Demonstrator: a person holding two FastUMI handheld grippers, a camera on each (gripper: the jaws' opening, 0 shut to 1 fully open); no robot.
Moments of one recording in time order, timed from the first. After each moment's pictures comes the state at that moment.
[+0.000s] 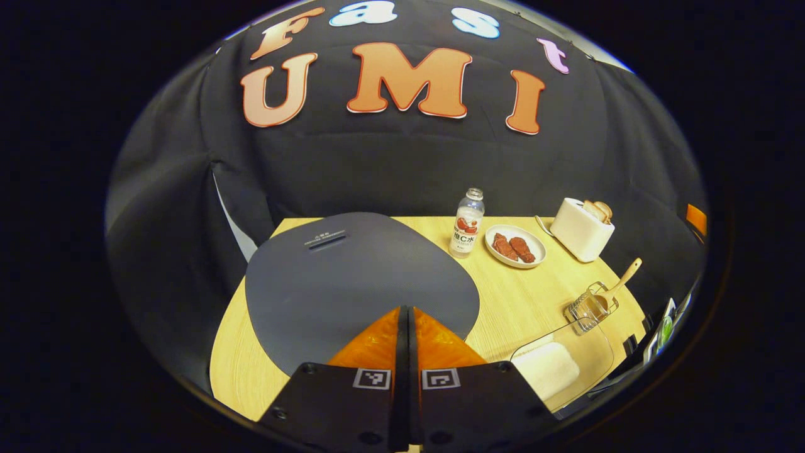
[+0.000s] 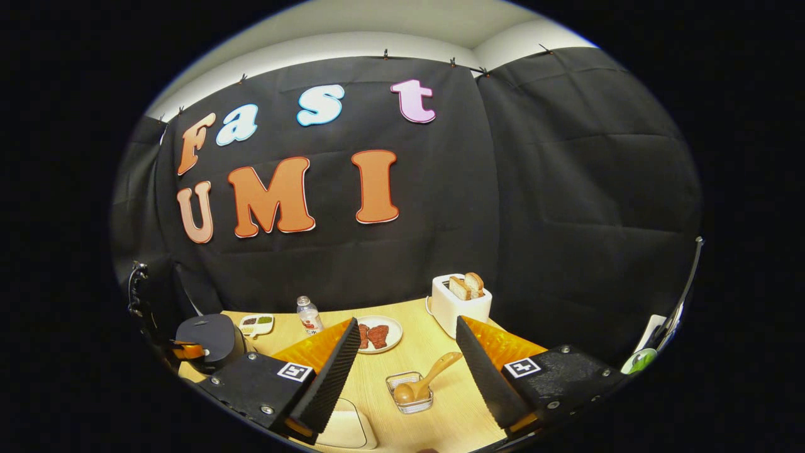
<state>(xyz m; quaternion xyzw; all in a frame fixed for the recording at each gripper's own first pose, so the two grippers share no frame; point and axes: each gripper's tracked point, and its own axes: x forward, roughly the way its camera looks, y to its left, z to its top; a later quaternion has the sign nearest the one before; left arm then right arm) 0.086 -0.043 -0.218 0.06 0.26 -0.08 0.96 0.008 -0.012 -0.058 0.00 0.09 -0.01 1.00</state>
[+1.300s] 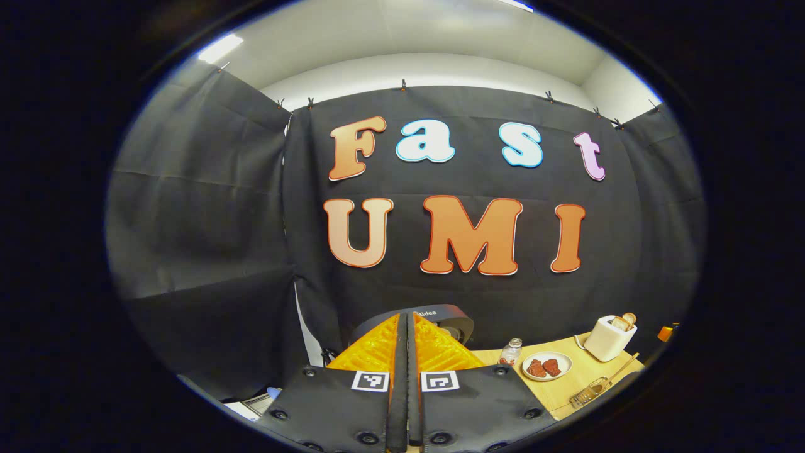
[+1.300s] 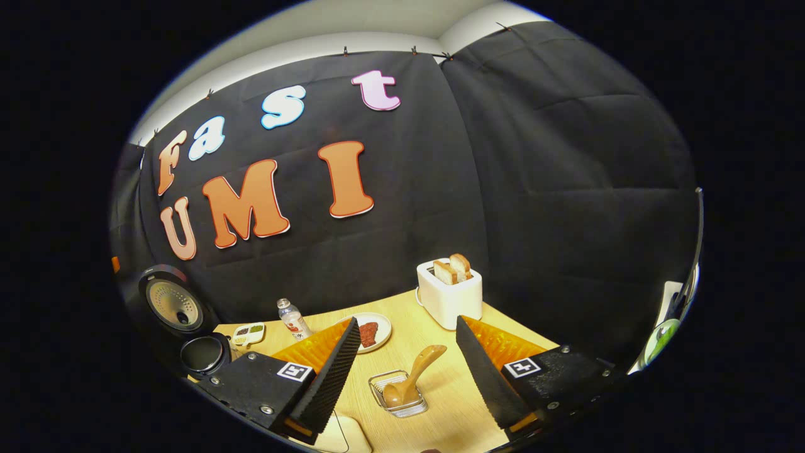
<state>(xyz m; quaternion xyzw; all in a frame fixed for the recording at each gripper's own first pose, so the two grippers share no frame) 0.044 0.023 0.046 0.04 -0.04 0.05 1.00 0.043 -0.062 -0.125 0.08 0.11 -0.03 0.99</state>
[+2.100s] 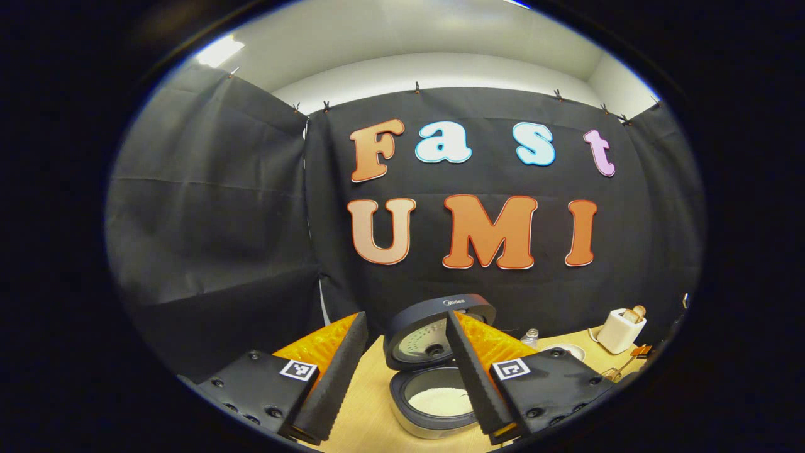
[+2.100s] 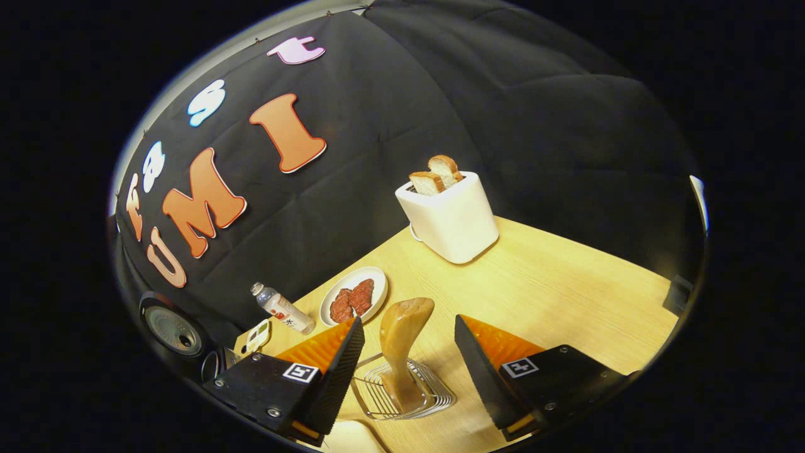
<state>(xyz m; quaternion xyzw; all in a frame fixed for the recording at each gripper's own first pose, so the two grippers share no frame) 0.000 0.062 0.045 0.05 -0.03 0.09 0.99 0.111 -0.066 -0.268 0.24 0.24 -0.03 0.94</state>
